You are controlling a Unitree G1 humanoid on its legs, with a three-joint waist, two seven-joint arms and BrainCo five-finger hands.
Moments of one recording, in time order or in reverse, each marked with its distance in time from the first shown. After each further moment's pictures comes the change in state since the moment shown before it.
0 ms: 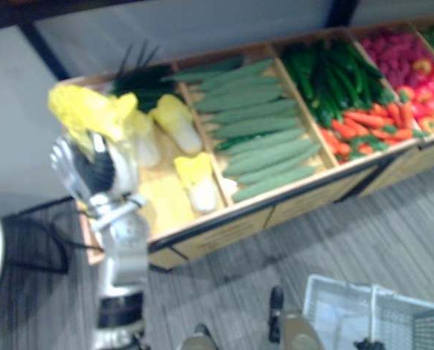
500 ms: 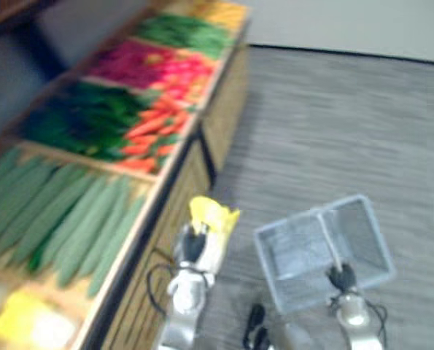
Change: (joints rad) left arm 0.294 -0.164 -0.301 0.378 -0.106 -0.168 -0.272; right arm -0.056 -0.059 0.397 -0.471 -0.167 -0.017 0.063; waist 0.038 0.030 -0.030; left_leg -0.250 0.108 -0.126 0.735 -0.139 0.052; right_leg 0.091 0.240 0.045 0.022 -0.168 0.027
